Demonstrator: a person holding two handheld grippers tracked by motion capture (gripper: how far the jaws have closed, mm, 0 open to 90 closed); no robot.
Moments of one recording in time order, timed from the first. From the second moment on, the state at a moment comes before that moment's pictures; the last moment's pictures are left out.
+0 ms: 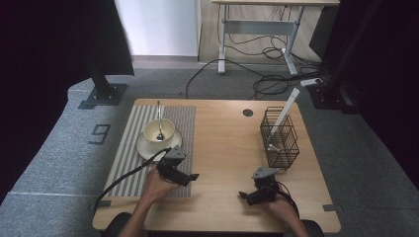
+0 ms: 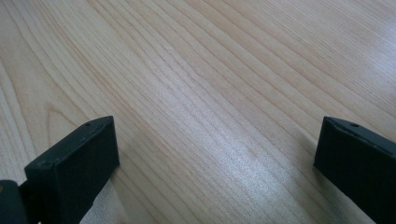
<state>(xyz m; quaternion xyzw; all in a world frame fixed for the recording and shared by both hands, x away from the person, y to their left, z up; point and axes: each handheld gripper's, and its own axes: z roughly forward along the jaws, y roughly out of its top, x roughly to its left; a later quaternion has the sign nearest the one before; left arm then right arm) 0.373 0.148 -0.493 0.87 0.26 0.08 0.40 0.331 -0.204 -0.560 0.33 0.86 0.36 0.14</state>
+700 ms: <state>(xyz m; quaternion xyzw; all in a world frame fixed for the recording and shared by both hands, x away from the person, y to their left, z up) 0.392 0.112 -0.451 0.88 0.22 0.06 0.42 0.331 -0.204 -0.560 0.33 0.86 0.36 0.14</state>
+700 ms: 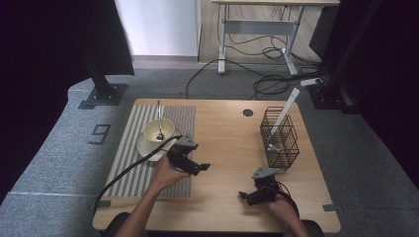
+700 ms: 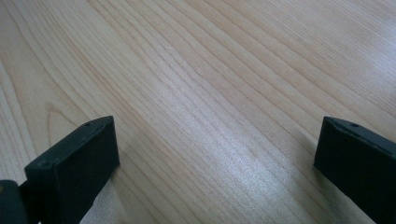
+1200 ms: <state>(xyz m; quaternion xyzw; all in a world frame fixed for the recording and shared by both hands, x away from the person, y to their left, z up) 0.406 0.086 -0.425 0.86 0.21 0.03 0.46 0.331 -0.203 -0.559 0.33 0.86 0.36 0.14</state>
